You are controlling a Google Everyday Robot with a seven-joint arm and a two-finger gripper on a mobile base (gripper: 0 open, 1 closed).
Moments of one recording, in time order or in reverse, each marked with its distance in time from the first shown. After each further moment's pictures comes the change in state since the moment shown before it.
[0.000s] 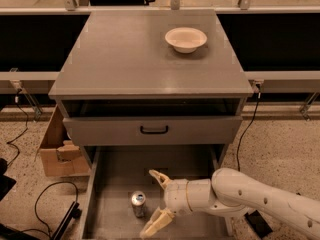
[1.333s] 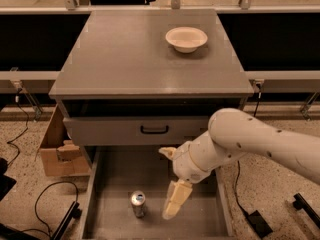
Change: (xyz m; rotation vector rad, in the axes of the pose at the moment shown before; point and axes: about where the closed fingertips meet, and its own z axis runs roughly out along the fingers) arm -0.061 -0.019 -0.079 -0.108 0.449 -0.108
